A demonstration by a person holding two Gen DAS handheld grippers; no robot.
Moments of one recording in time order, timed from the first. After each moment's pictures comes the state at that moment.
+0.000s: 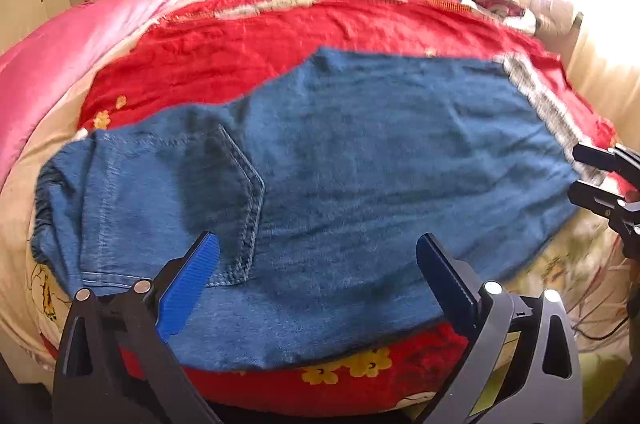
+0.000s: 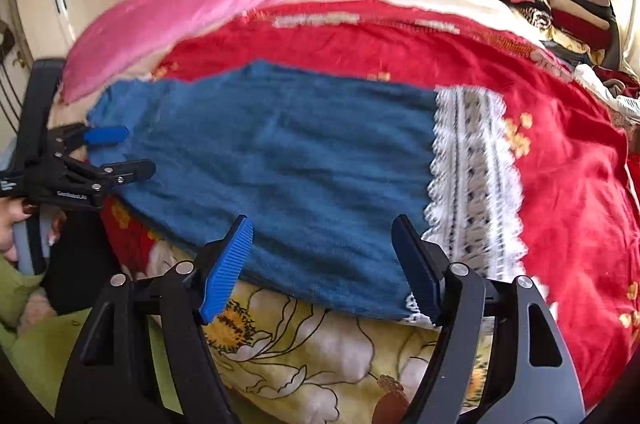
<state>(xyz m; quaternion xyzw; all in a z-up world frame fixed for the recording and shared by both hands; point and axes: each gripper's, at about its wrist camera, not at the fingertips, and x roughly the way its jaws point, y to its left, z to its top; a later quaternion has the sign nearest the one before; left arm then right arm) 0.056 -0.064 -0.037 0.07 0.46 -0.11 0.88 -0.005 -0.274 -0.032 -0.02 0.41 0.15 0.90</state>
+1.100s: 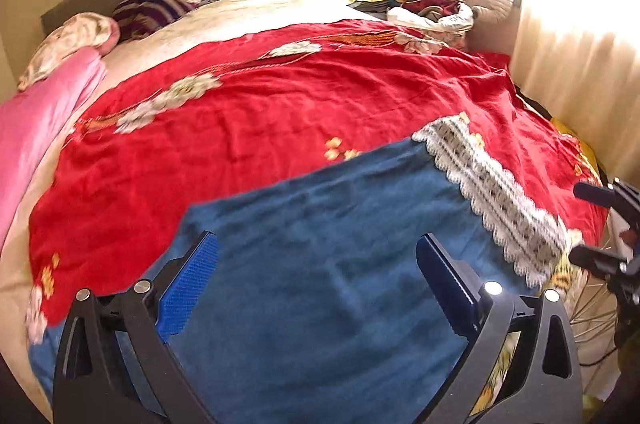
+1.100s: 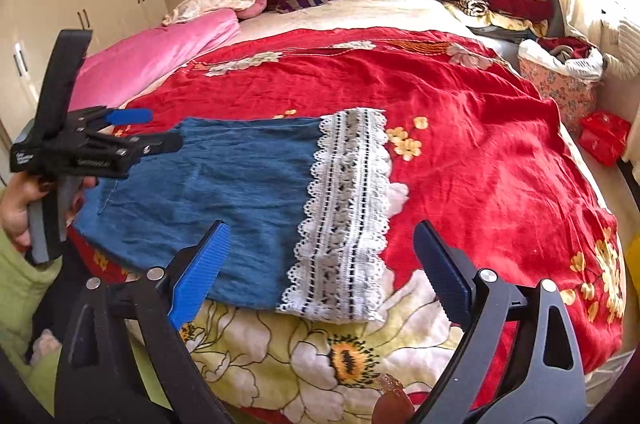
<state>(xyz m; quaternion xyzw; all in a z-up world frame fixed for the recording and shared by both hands) 0.127 -0.183 0.025 0.12 0.40 -0.23 0.88 -0.016 -0.361 0.000 0.06 0.36 0.07 0.93</state>
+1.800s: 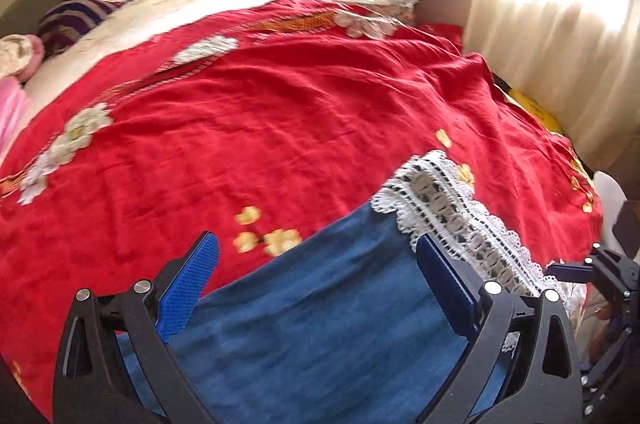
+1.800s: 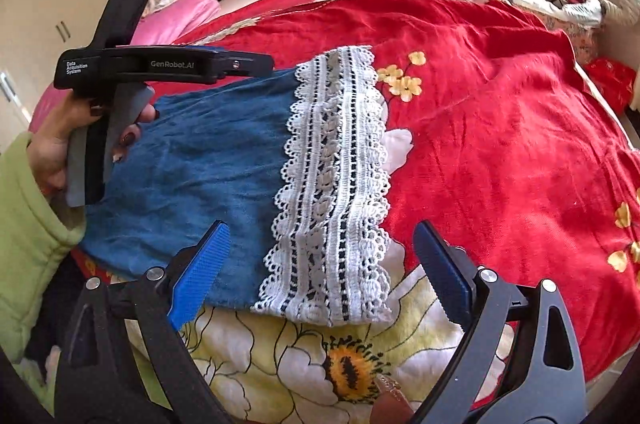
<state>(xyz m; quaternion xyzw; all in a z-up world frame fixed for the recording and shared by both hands) 0.209 -0.277 -0.009 0.15 0.43 -0.34 0.82 0.008 -0.368 -0.045 0.11 0.42 0.06 0.90</state>
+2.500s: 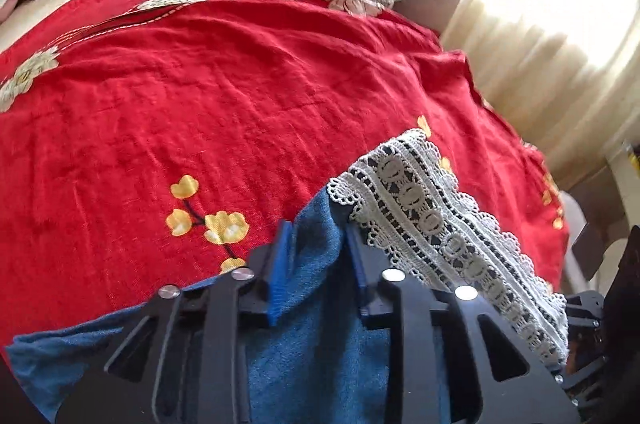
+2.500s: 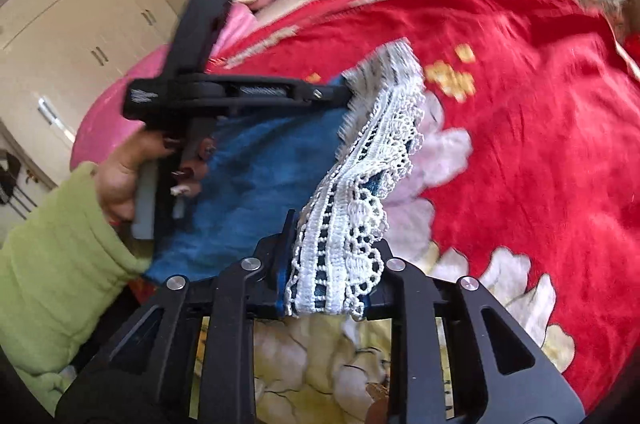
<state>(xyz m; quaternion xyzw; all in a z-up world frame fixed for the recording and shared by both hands) 0.218 -0.272 -0.040 0.05 0.48 -0.39 0.78 0.004 -0.359 -0.039 0.17 0.39 0.15 0.89</state>
